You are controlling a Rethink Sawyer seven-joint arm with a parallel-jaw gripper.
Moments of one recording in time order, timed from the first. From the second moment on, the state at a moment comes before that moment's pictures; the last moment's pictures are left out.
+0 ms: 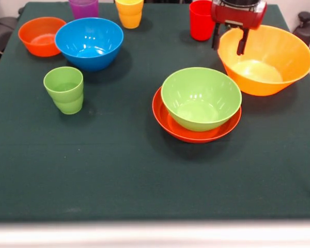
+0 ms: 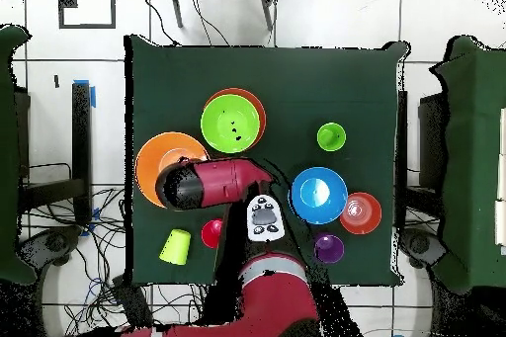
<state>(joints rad) -0.09 -0.57 0.09 1.74 -0.18 0.36 2.28</state>
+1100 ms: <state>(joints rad) 0.10 -0.39 -0.07 1.70 -0.18 0.31 2.28</state>
